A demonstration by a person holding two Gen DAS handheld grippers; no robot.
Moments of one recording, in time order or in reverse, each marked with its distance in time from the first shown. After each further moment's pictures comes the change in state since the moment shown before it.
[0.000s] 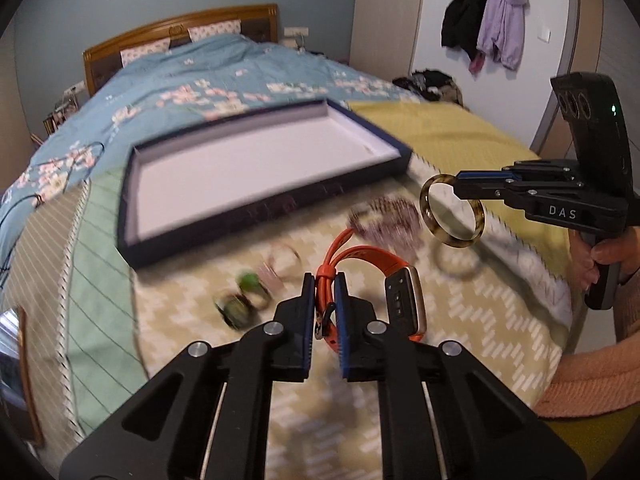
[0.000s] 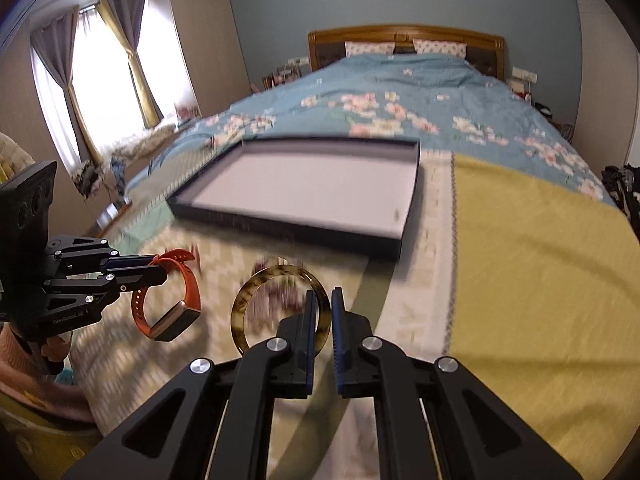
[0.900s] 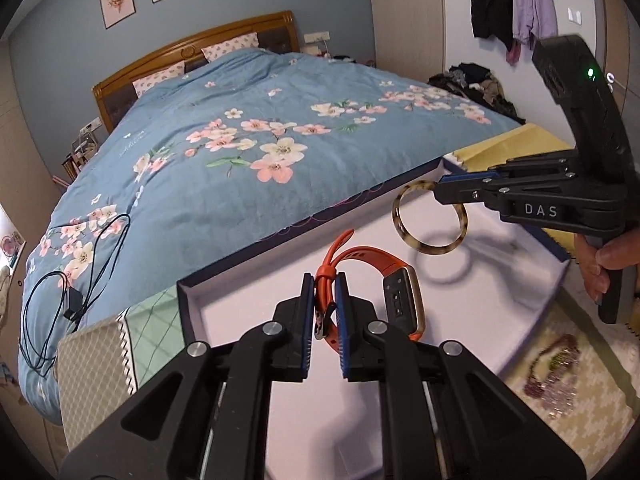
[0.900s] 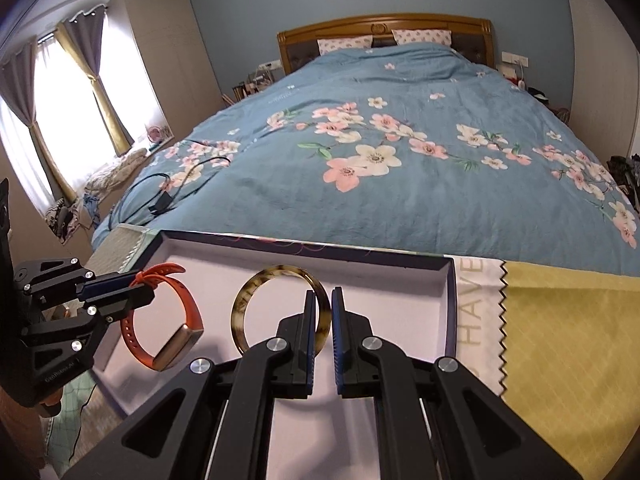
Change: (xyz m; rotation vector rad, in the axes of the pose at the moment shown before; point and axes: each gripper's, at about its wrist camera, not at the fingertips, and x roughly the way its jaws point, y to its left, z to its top) left arm 0.101 0.099 0.148 0.106 0.027 0.154; right arm 0.153 -0.038 0.142 0.100 0.033 -0.038
